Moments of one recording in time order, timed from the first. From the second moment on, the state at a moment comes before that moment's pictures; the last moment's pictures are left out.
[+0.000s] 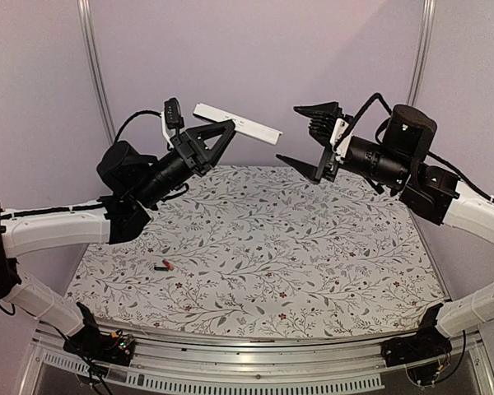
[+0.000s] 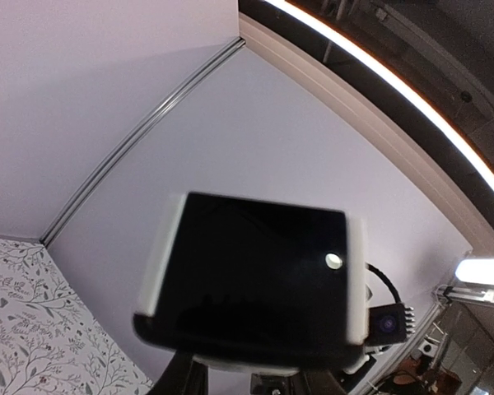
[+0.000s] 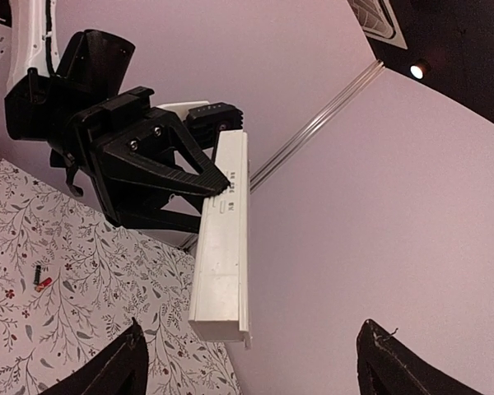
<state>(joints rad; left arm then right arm) -0.83 1.38 0.95 0.90 0.20 -0.98 0.86 1.25 1.20 0.16 -0.27 -0.77</state>
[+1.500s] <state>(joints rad) -0.83 1.38 0.93 0.90 0.21 -0.98 0.86 1.27 1.20 0.14 -0.22 -0.81</state>
